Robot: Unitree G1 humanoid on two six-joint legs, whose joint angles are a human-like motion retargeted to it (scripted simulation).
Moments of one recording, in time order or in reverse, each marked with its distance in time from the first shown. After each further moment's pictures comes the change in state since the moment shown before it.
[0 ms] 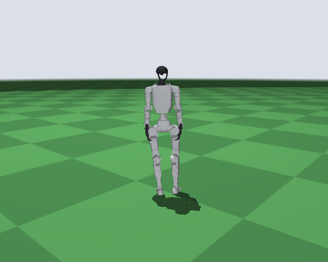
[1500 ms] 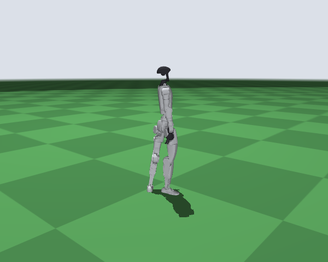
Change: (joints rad) left arm -0.085 0.010 -0.063 0.017 0.025 -0.007 -0.031; right arm -0.007 0.000 -0.081 0.042 0.005 0.034 -0.089; waist -0.161 0.146 -0.081; left_leg 0.128 0.224 0.975 0.028 -0.060 -0.205; right_leg -0.001 -0.011 -0.685 -0.091 -0.088 -0.011
